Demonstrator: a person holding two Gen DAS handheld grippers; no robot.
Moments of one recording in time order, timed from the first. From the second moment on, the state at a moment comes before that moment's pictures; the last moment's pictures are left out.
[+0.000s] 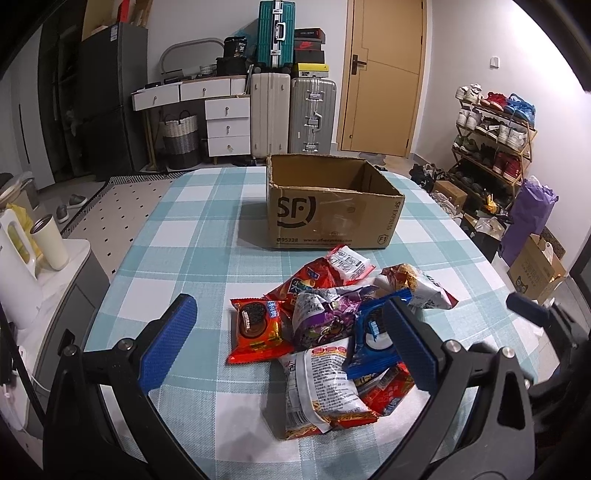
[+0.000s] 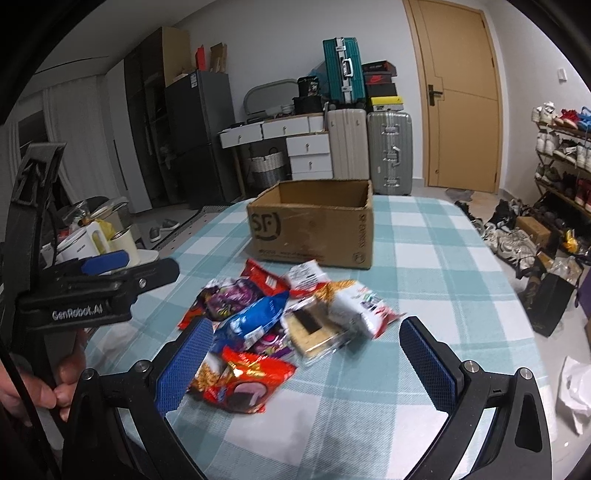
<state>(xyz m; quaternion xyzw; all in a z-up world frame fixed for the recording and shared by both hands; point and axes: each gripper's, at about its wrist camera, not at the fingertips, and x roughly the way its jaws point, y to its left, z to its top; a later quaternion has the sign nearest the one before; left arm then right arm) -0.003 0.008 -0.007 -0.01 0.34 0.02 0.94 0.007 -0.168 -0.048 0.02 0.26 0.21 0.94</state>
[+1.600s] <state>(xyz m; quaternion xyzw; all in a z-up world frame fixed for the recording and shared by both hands) 0.001 0.032 -0.025 -0.01 0.31 0.04 0.95 0.045 -0.132 -0.137 0.12 0.40 0.31 0.85</state>
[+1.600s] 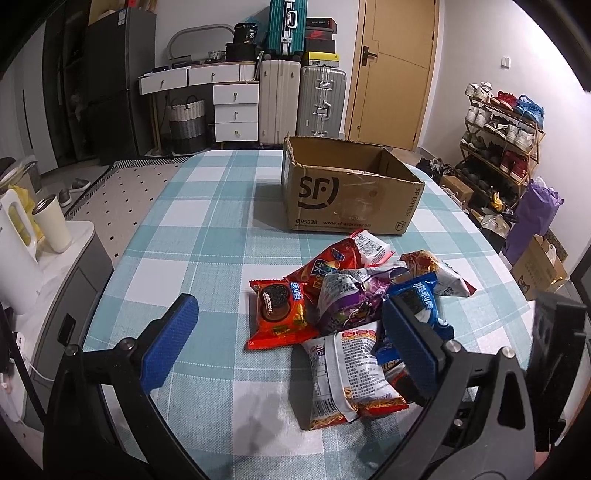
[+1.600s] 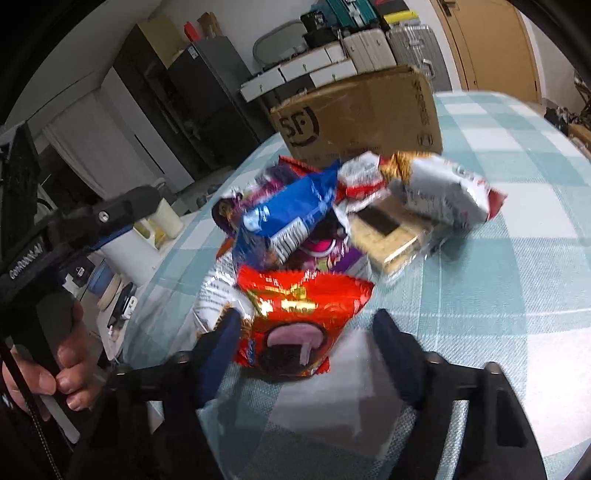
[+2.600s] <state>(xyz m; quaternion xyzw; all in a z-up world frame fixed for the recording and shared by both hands) -0.006 0.052 -0.044 -0.06 0.36 0.02 0.93 0.017 -0.167 -0.116 0.15 0.37 0.31 0.86</state>
